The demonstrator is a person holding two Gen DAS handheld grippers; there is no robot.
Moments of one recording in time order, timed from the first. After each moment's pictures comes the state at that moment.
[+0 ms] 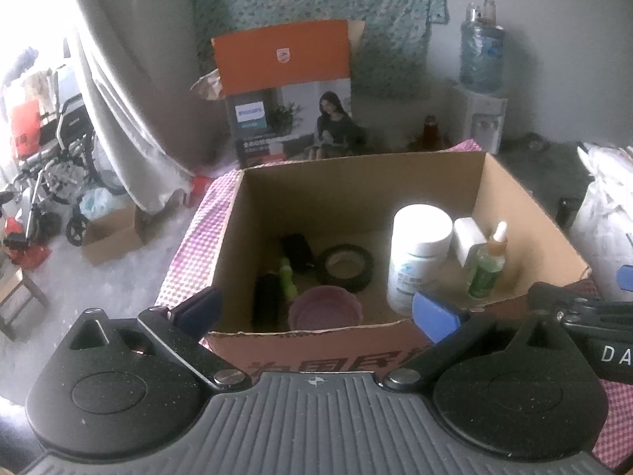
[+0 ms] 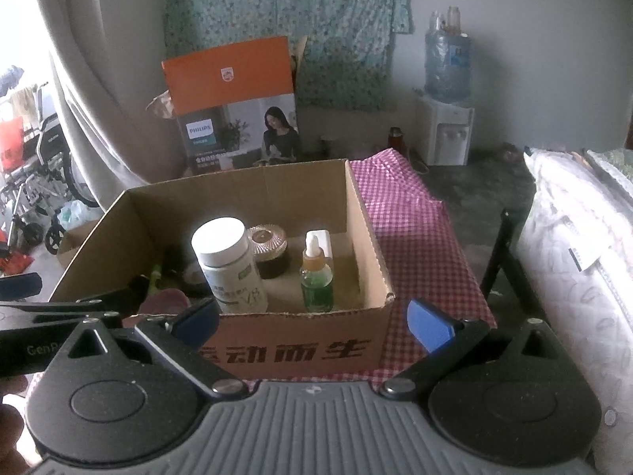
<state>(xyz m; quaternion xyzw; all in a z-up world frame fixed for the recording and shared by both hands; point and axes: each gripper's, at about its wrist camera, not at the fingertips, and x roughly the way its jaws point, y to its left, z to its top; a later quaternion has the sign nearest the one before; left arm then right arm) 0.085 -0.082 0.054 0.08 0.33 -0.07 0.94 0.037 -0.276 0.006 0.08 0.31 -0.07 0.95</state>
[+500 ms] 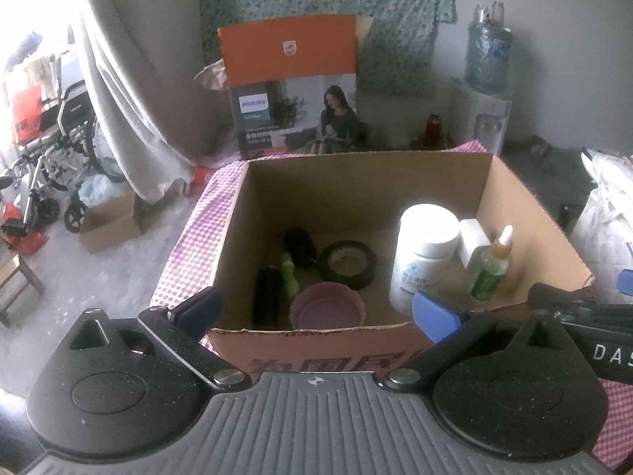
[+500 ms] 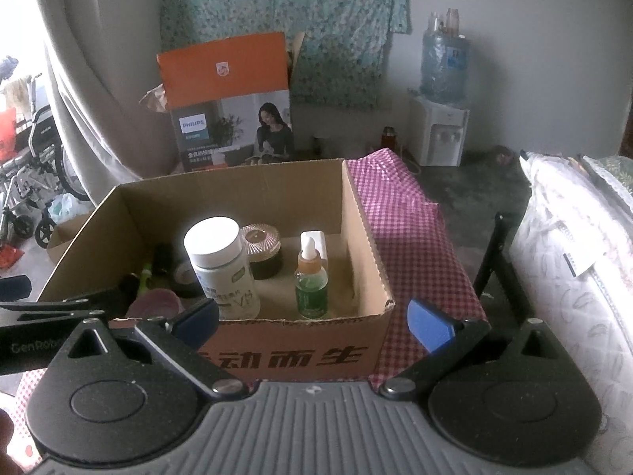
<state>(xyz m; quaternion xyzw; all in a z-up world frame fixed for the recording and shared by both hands) 0.089 -0.078 0.054 0.06 0.34 -0.07 0.93 0.046 -0.276 0.005 0.07 0.31 -0.08 0.94</state>
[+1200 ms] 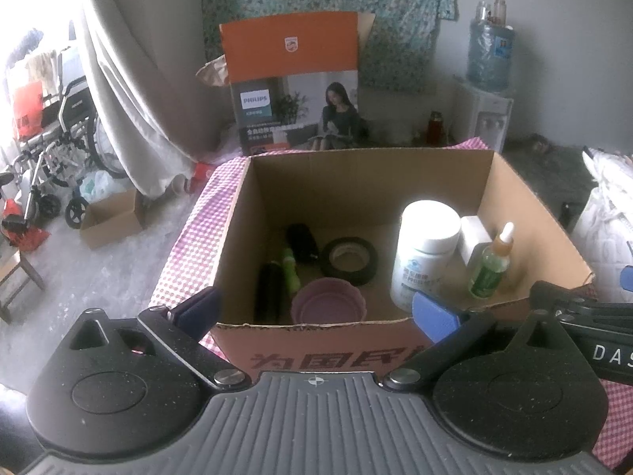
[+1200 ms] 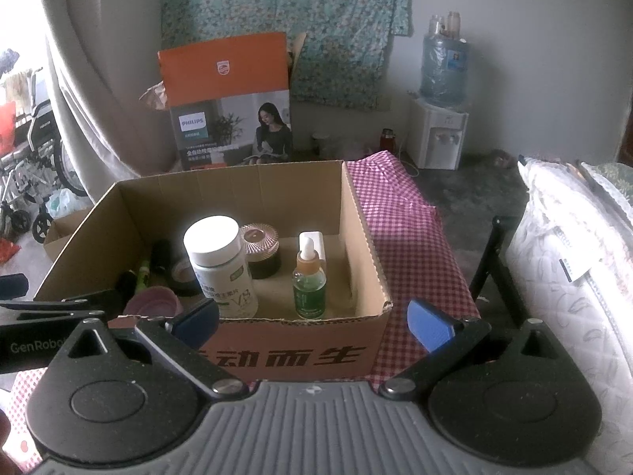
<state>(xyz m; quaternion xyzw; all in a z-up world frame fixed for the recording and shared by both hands) 0.087 -0.078 0.055 0.06 0.35 -0.06 0.93 0.046 -0.277 0.006 0.06 0.31 -0.08 0.94</state>
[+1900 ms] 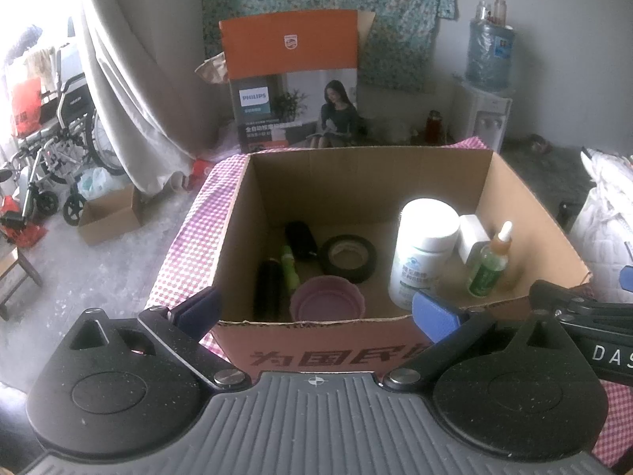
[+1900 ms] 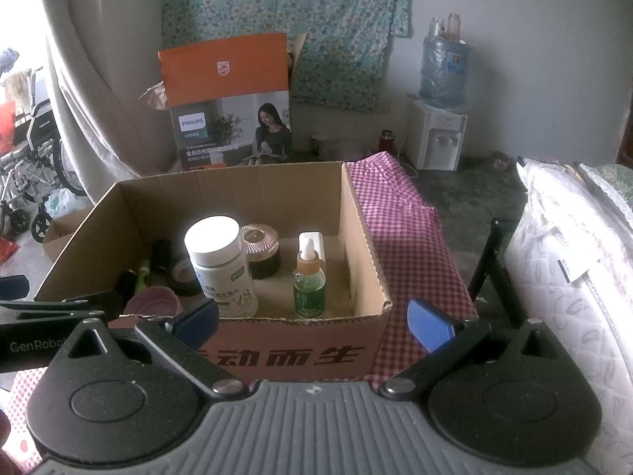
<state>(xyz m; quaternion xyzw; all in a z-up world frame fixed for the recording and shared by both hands) 0.084 -0.081 0.054 0.06 0.35 -0.06 0.93 0.046 -0.277 0.006 0.06 0.31 -0.08 0.94</state>
